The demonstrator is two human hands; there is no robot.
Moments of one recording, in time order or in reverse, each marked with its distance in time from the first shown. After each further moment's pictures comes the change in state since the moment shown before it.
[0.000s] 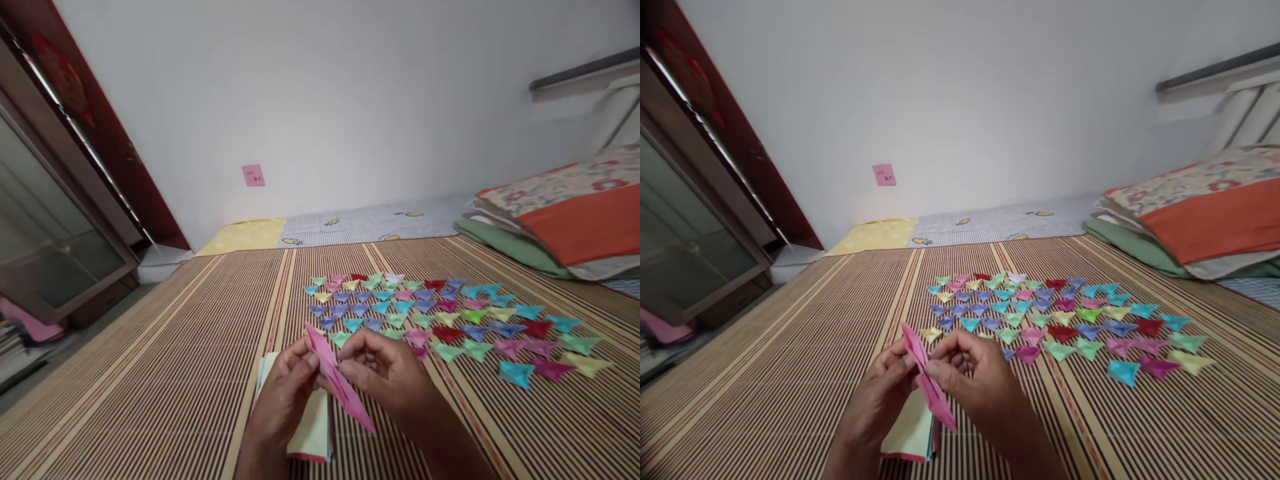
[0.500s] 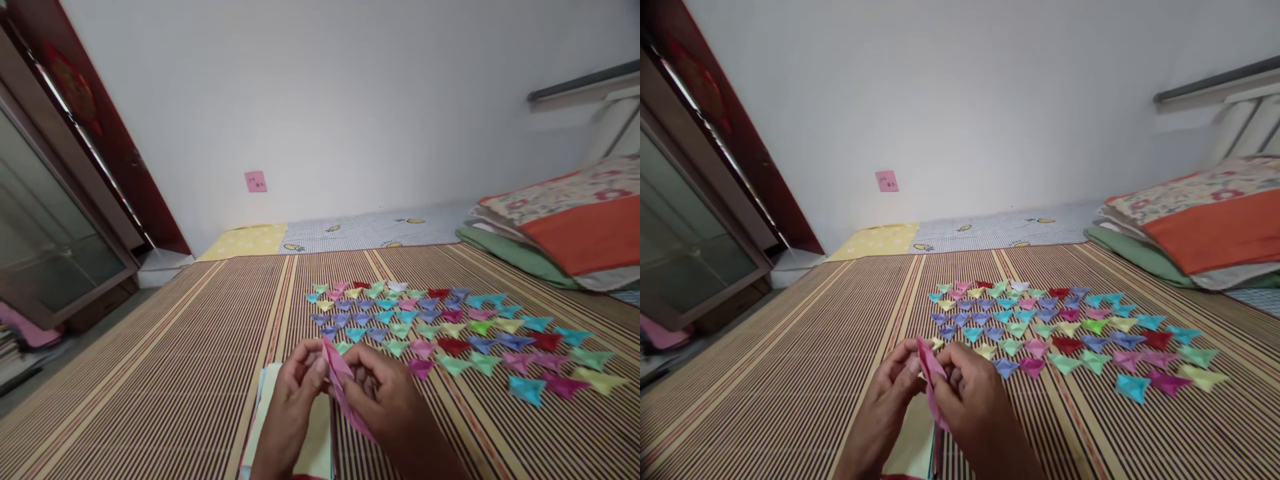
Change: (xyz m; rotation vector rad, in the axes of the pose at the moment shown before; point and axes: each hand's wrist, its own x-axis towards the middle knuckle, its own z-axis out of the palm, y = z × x) left_hand -0.004 0.004 0.012 0.370 0.126 0.079; right_hand 0.002 0.005 0.019 -0.393 0.120 -0.117
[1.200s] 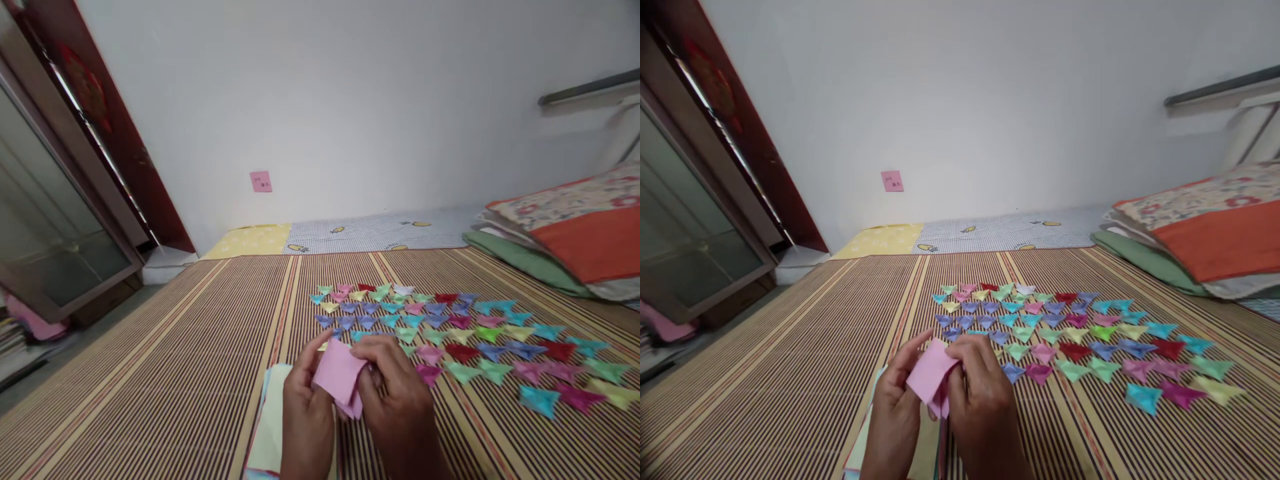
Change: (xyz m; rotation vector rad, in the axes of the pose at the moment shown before) left_hand -0.002 -0.002 0.023 0.070 0.312 0.069; right_hand 0.003 0.011 0.015 -0.199 0.427 -0.399
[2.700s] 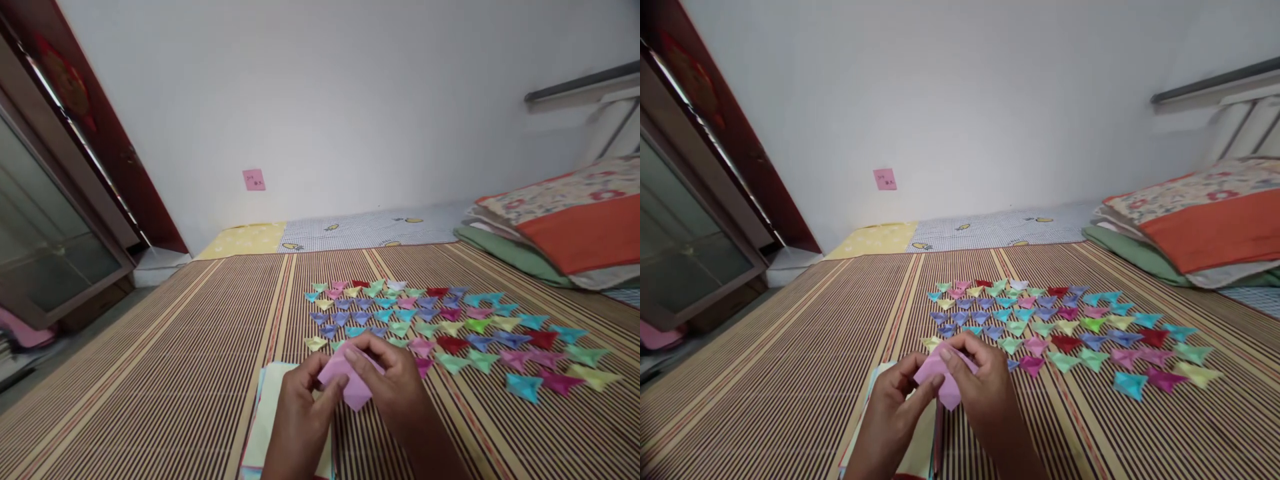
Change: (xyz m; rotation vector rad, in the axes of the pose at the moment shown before) left_hand 0.002 0.001 -0.013 0.284 -0.299 0.078; right_hand 0.009 0.010 -0.013 0.458 -0.269 0.561
